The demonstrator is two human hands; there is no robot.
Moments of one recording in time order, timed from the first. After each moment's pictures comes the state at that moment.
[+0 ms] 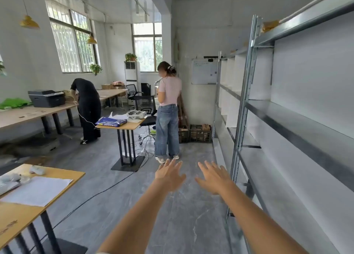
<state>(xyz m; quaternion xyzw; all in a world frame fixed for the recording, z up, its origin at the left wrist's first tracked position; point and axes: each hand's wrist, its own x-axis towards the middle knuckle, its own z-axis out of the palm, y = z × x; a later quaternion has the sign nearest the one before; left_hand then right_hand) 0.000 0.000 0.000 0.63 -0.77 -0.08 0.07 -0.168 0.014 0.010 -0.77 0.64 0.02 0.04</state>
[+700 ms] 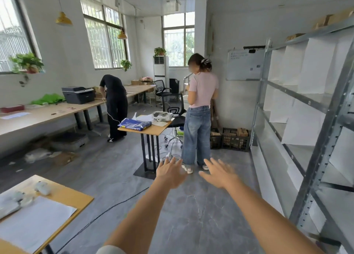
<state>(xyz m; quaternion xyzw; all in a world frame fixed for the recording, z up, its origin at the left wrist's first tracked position) 0.135 -0.343 -0.008 0.71 -0.70 -0.05 0.05 -0.041 -0.363 0.009 -0.81 0.59 0.02 0.05</state>
